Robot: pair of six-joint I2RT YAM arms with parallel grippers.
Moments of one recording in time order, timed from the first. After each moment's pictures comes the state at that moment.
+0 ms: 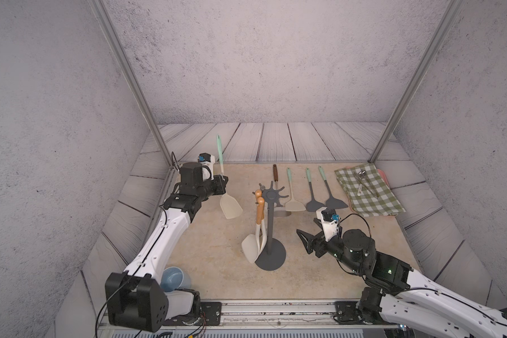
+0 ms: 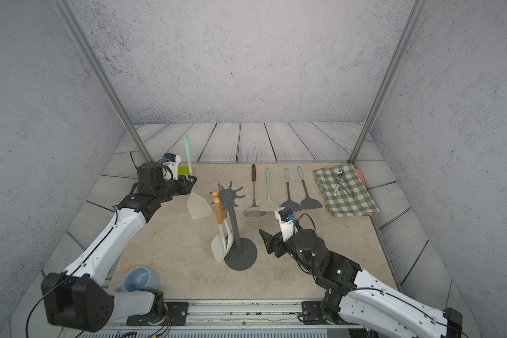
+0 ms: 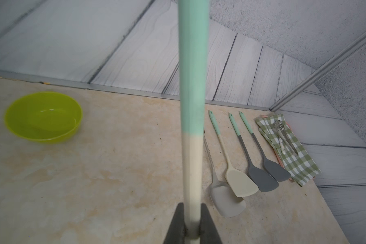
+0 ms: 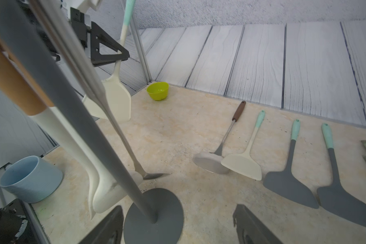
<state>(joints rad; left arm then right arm) -0.17 1.37 1.17 -0.30 0.37 -0.32 0.94 0.69 0.64 -0.28 0.26 0.26</state>
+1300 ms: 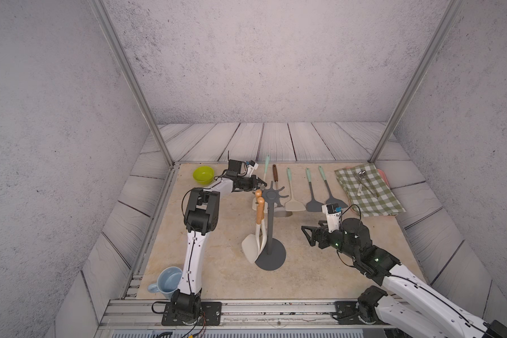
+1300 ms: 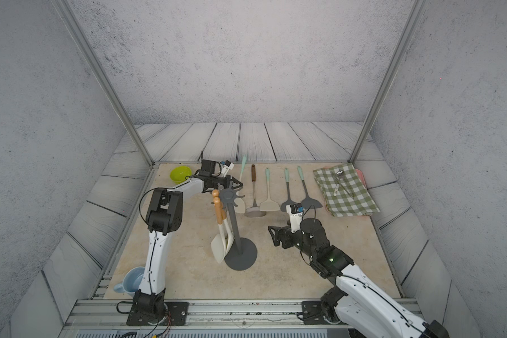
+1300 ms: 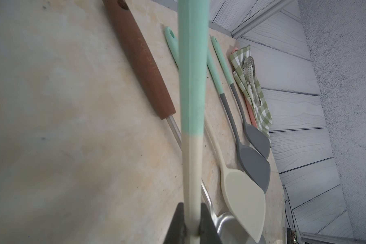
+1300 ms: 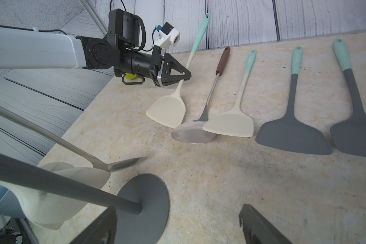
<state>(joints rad) -0.27 2.46 1.86 -0.16 0.91 -0.35 0.59 0.78 0.50 -0.18 -0.08 0.36</state>
